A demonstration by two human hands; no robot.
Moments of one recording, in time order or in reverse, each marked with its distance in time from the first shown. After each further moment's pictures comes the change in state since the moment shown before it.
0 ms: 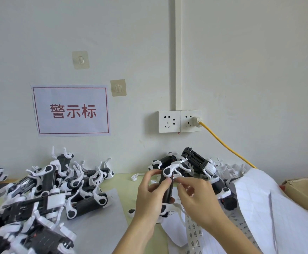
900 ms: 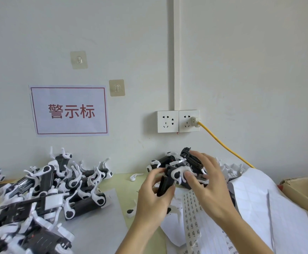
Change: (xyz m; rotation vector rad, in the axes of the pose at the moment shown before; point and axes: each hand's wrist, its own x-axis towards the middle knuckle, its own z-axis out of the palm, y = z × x) left_hand 0.004 -0.009 0.002 0.181 -0.064 0.255; right_hand 0.007 0.009 -0.021 0.107 0.212 -0.093
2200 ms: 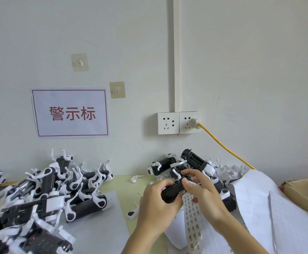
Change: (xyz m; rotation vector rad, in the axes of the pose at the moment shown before) left_hand 0.001 -0.013 0.003 0.331 -0.060 0.093; right_hand -0.003 0.011 0.010 0.299 -0.213 0.348
